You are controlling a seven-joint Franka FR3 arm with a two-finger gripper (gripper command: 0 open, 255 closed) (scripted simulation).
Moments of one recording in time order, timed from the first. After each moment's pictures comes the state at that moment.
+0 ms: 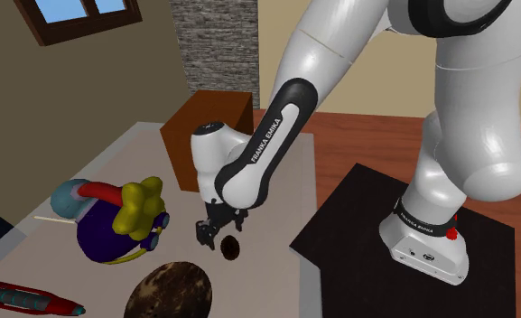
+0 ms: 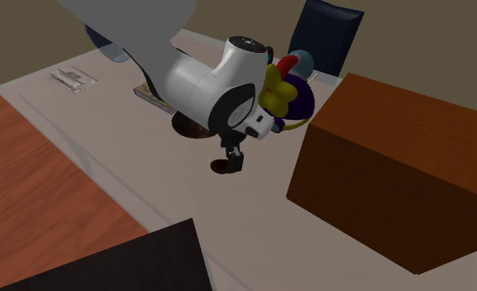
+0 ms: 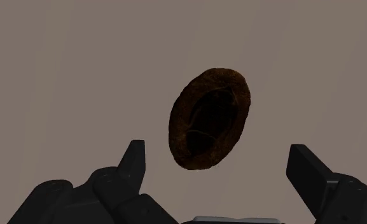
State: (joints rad) arm 0.50 0.38 0.21 -2.26 0.15 2.61 0.69
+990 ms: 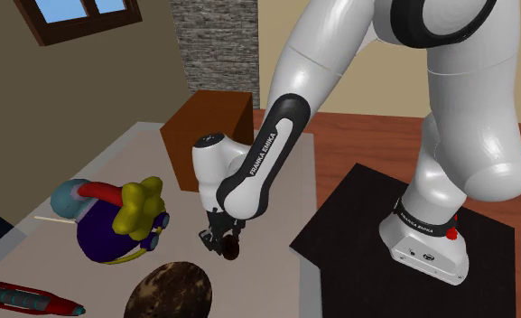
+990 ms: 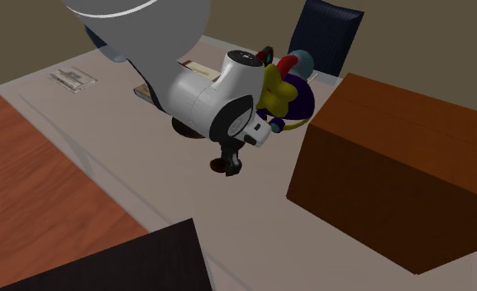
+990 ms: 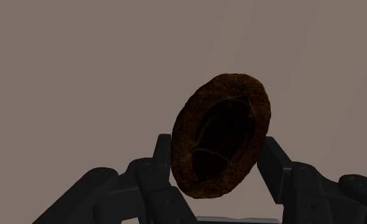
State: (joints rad) arm 0.52 0.44 0.20 -2.24 0.13 2.65 0.70
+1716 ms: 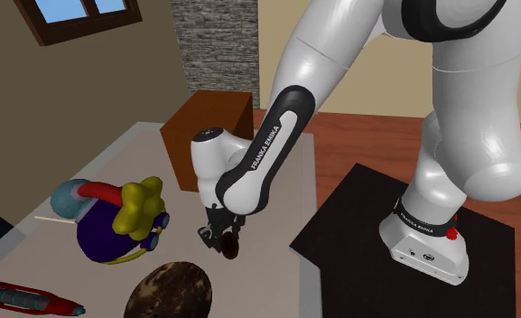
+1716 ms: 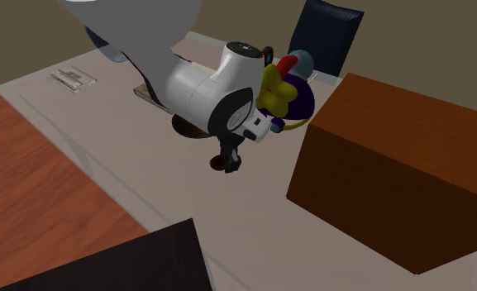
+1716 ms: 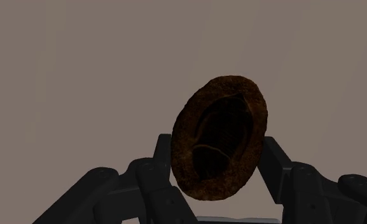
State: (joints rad) arm 0.52 0.40 0.20 -2.25 0.13 2.62 0.70
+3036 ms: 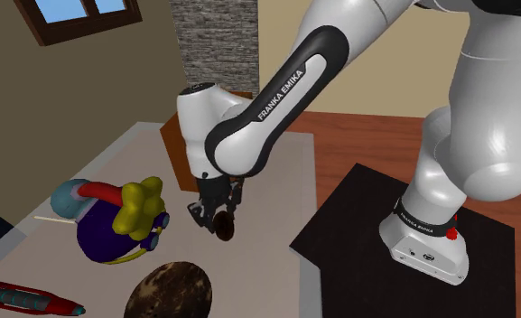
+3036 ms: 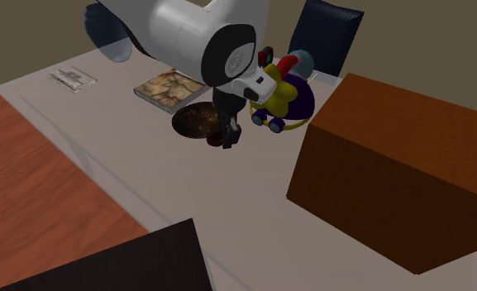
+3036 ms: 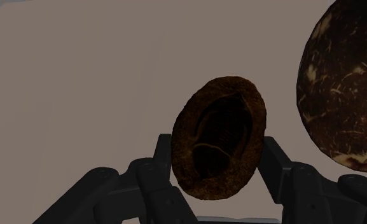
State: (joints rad) arm 0.51 0.19 0.22 -2.23 0.15 2.39 0.72
